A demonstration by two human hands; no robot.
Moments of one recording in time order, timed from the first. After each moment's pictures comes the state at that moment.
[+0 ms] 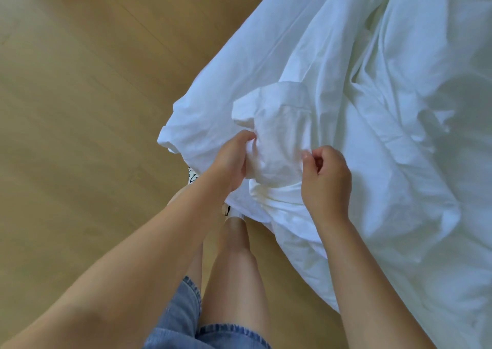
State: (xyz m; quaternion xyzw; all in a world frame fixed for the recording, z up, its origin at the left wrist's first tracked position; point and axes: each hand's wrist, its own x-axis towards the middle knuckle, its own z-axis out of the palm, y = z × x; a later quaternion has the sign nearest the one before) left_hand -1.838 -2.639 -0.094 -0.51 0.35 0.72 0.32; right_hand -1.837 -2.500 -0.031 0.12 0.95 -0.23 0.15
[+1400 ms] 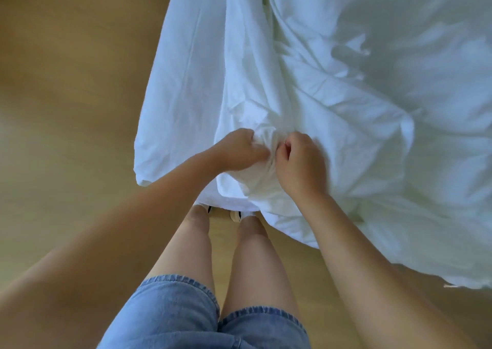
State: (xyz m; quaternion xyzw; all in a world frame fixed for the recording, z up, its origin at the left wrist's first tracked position) left_hand -1.873 -2.598 -0.061 0.02 0.73 0.44 0.51; right_hand -1.808 -2.476 -0.019 0.21 0.95 -0.18 0.13
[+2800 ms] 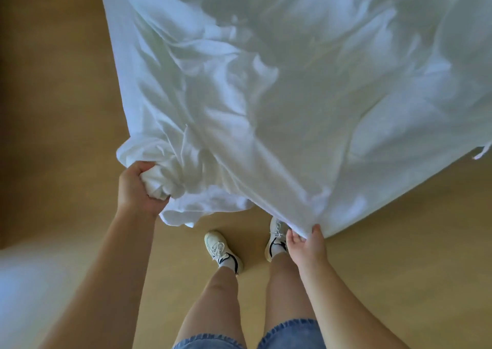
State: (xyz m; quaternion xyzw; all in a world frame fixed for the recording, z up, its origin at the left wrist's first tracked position) left_hand -1.802 -2.692 0.020 -0.32 0.53 0.71 0.34; right_hand -1.548 -2.536 -0.055 0.68 -0.03 -0.70 -0.21
